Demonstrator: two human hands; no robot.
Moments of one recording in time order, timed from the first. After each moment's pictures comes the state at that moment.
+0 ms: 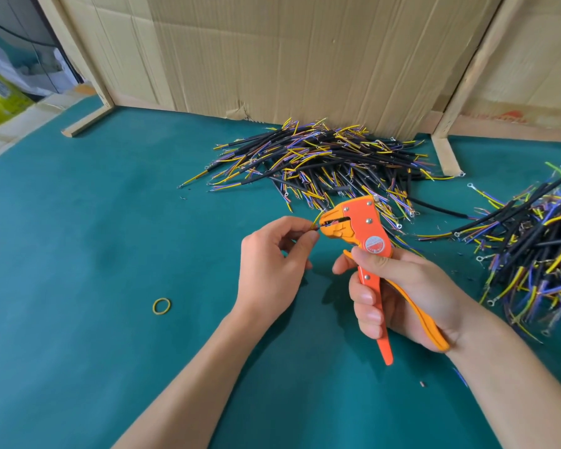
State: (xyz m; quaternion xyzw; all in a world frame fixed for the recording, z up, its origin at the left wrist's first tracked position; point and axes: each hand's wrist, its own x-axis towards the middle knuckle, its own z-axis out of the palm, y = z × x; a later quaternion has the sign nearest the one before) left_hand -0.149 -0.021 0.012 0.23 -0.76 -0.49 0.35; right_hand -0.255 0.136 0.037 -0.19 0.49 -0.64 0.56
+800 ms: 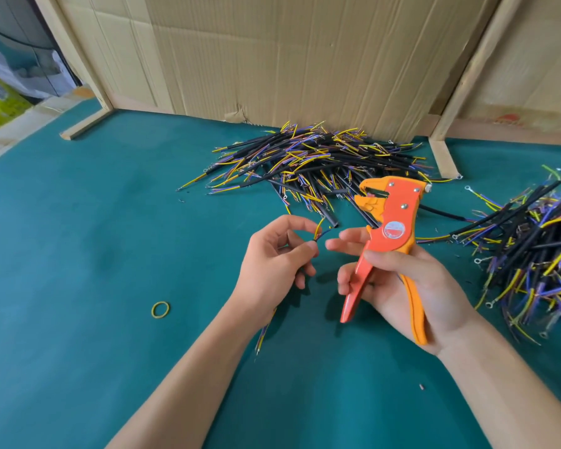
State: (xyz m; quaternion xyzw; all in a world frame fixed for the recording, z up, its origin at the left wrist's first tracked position) left_hand -0.150 -0.027 0.013 0.19 -0.65 -0.69 0.26; right_hand -0.255 0.131 0.031 -0.22 0.43 -0.74 0.46
